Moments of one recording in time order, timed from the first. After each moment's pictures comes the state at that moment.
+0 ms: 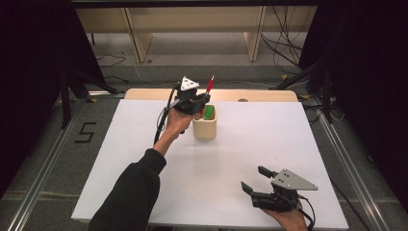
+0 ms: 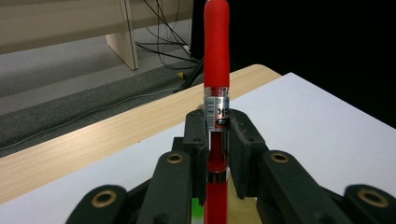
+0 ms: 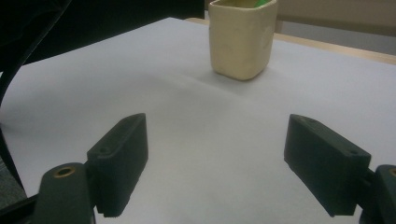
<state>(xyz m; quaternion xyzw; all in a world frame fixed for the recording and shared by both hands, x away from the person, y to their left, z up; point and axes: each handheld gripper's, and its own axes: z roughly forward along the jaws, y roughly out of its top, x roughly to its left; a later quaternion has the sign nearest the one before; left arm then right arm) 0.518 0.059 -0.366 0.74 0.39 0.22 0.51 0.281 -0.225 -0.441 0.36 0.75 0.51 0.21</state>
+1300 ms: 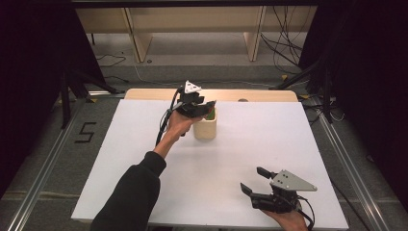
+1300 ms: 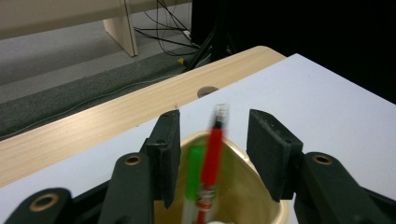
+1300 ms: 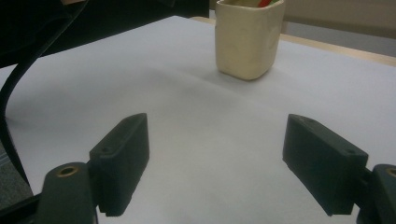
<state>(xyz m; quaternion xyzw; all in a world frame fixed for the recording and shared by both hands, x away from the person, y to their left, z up) 0.520 0.055 -0.379 0.76 0.39 0.21 0.48 0.280 -0.223 -0.442 0.35 0.76 0.51 0.21</state>
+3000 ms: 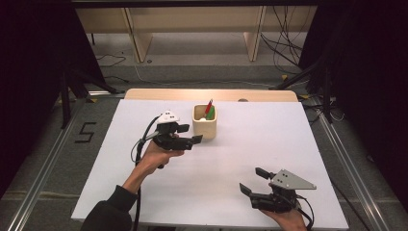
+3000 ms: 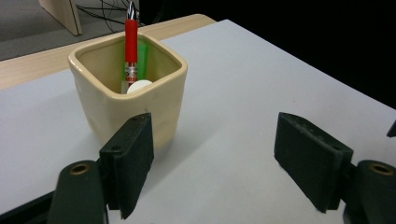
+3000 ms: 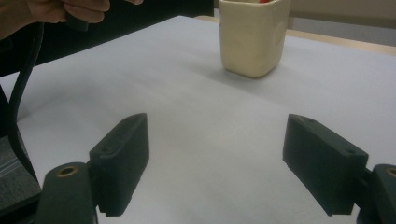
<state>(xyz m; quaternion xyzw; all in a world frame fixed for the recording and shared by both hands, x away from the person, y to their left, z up) 0.422 0.114 -0.394 0.78 0.35 0.11 0.51 0.282 -0.223 -0.444 0.35 0.75 0.52 0.19</state>
